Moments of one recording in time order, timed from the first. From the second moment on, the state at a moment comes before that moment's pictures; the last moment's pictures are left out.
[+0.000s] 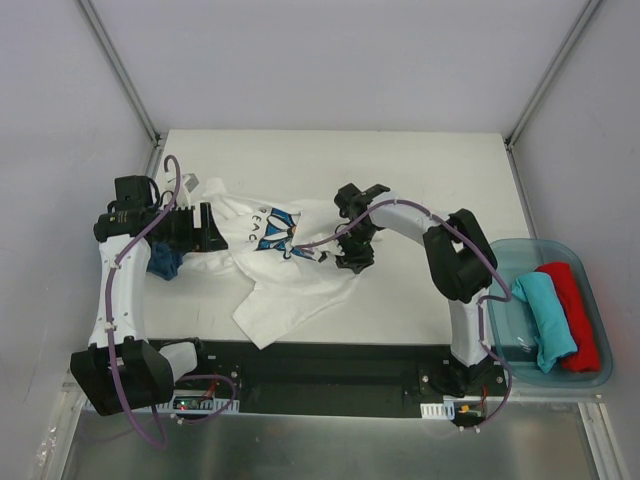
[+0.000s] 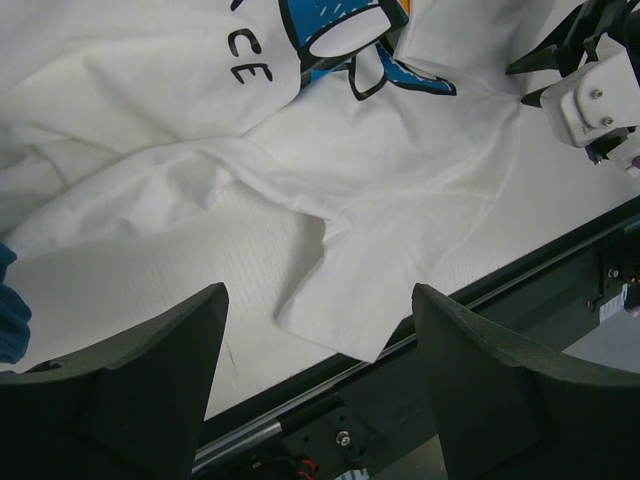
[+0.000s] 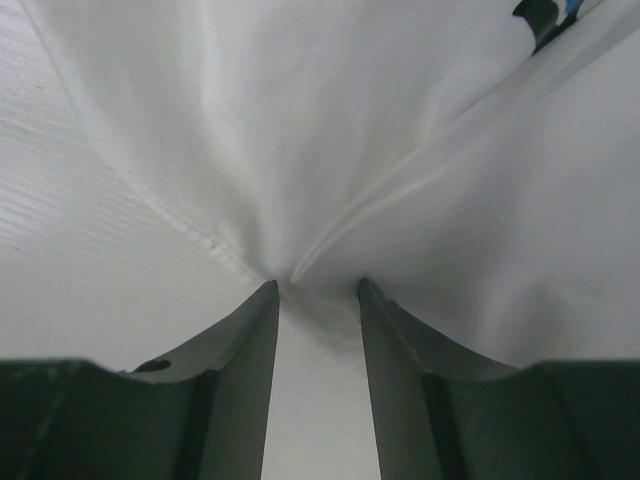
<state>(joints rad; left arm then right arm) 0.23 1.15 1.10 -1.02 0.66 0.14 0.66 2.04 1.50 -1.02 -0.38 -1.32</state>
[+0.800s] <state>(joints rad) 0.24 1.17 1.11 -1.00 0.68 0.14 0.64 2.04 1.54 -1.00 -0.39 -1.15</state>
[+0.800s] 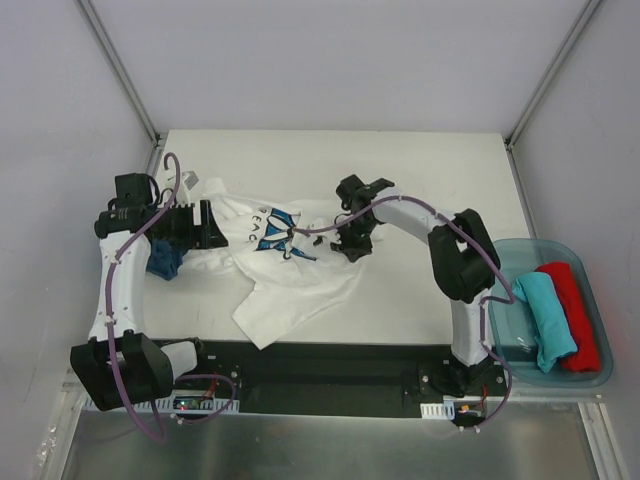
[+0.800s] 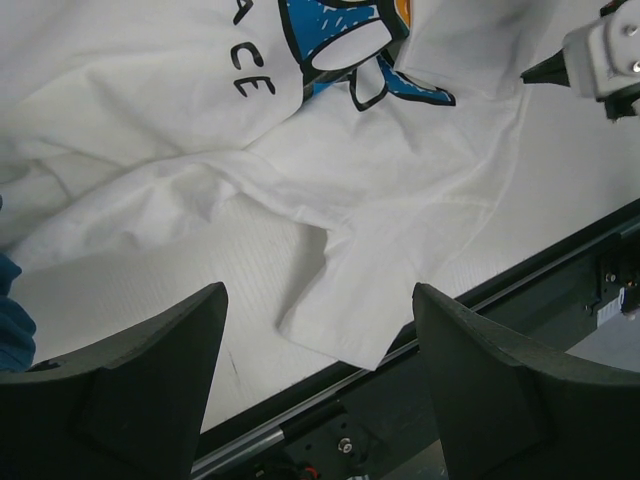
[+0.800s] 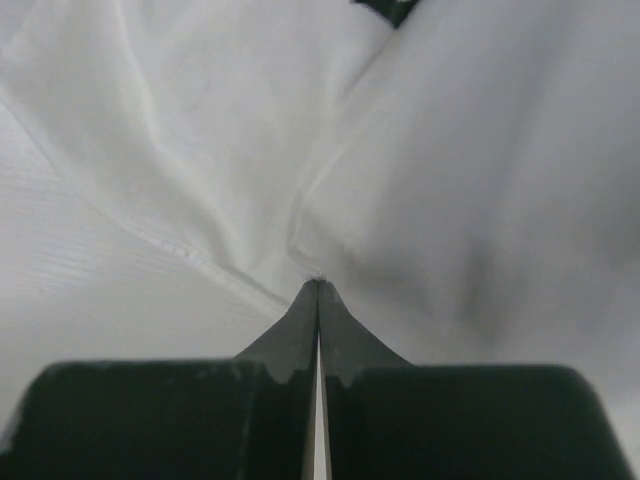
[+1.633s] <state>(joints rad) 0.24 1.44 1.29 -0.99 0.66 0.20 0.27 1.75 1.53 -0.80 -0.37 -0.52</state>
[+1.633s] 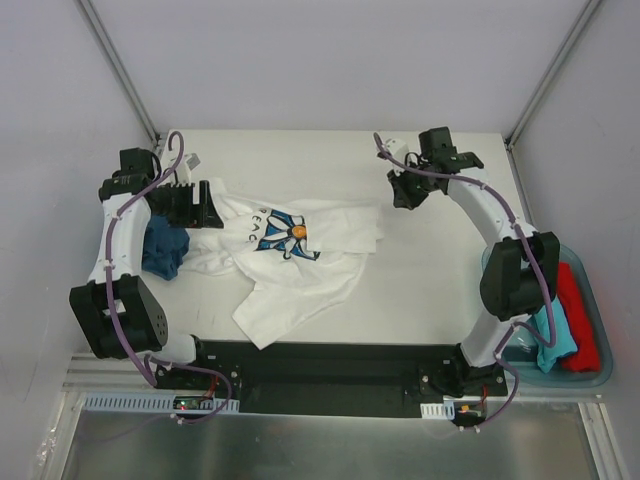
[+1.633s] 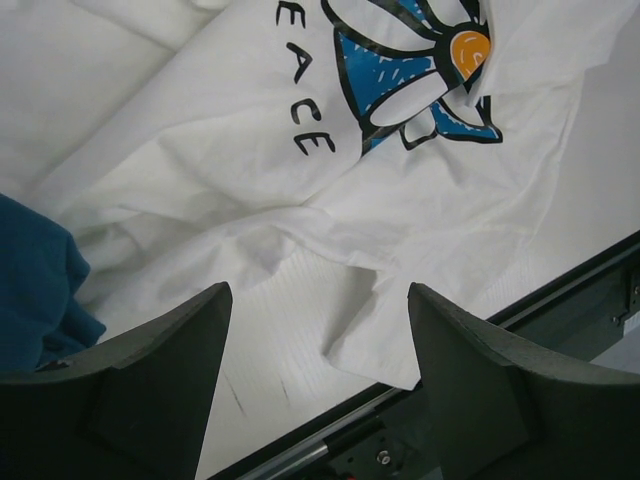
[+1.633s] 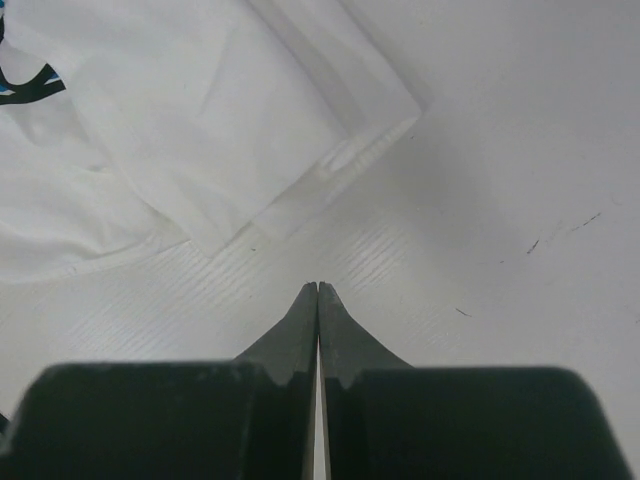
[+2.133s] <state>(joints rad) 0.23 1.49 1.34 -1.02 0.59 0.25 0.48 1.53 1.04 -0.79 -0.42 -1.20</state>
